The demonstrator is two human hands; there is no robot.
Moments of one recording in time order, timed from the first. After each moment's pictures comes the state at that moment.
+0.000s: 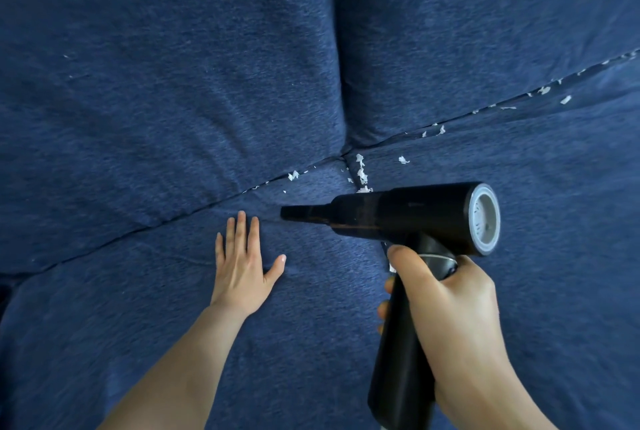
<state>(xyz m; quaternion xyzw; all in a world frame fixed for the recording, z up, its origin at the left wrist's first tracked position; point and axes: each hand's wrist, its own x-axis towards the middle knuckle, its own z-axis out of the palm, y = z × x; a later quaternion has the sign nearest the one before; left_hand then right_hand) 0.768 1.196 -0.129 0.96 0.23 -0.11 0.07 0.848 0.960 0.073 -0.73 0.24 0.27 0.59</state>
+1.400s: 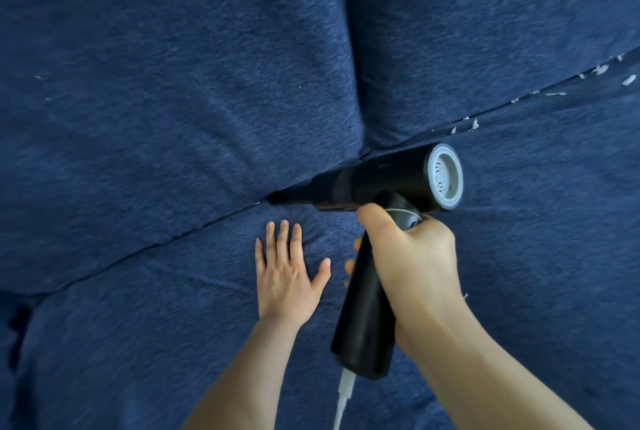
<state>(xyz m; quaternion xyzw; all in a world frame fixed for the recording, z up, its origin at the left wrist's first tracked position) 0.811 1.159 -0.133 0.96 0.25 -0.09 0.07 0.898 1.027 0.036 -0.68 0.23 0.31 0.62</state>
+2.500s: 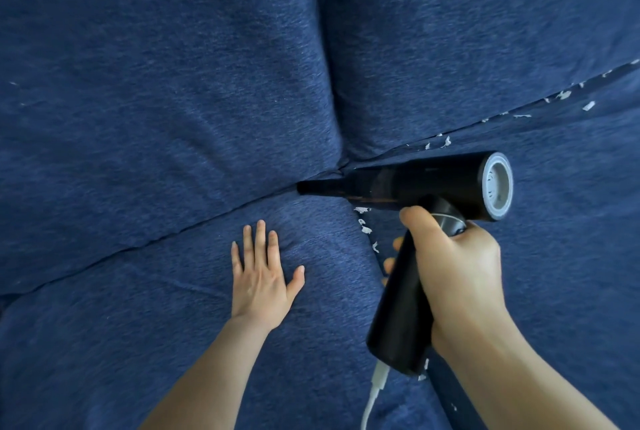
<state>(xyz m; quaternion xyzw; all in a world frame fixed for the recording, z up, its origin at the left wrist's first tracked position) 0.810 1.163 -0.147 0.96 0.22 -0.14 -0.01 0.928 0.972 0.040 -0.70 0.27 0.24 0.62</state>
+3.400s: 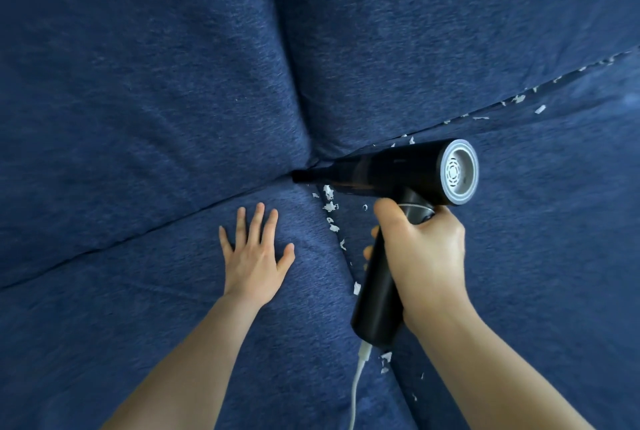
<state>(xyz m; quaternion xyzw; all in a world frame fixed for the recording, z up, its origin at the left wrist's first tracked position) 0.853 1.142 -0.142 0.97 0.22 -0.11 0.05 0.942 0.952 0.033 -0.75 0.21 0.20 0.59</state>
